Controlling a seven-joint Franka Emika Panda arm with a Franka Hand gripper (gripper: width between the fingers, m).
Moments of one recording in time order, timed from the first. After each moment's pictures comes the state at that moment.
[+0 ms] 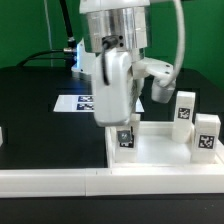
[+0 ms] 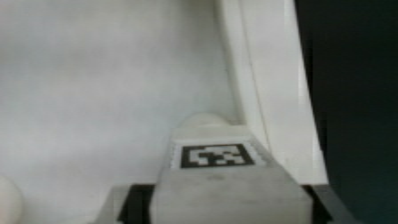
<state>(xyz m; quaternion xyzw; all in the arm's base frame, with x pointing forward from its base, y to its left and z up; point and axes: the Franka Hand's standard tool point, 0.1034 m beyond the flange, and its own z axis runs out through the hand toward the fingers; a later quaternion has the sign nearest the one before) 0.624 0.005 0.066 -0.58 0.81 0.02 0.07</state>
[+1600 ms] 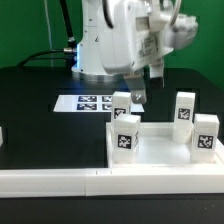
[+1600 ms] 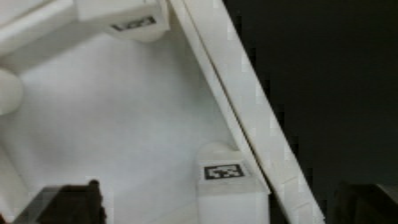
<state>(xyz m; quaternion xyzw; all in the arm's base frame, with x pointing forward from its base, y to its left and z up) 0.625 0.032 0.128 -0.53 0.84 0.03 0.11</state>
